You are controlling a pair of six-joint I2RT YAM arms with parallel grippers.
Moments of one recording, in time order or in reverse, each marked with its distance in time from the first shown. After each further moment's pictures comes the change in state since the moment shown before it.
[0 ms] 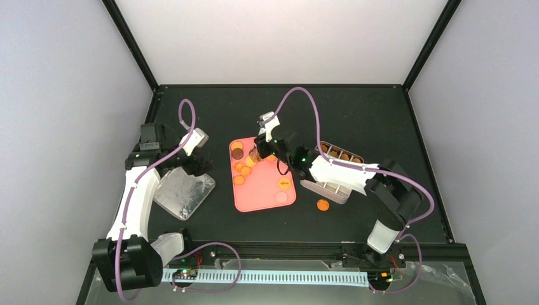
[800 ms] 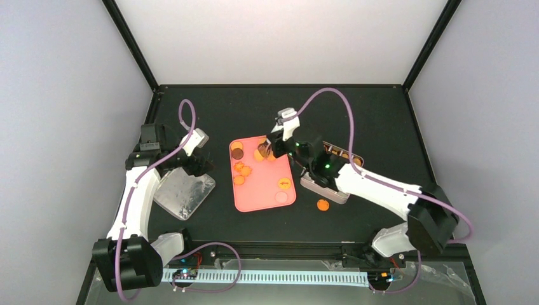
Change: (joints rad) left arm 0.000 0.000 -0.003 0.002 0.011 0.000; right arm 0.001 -0.273 -0.102 -0.072 0.023 0.018
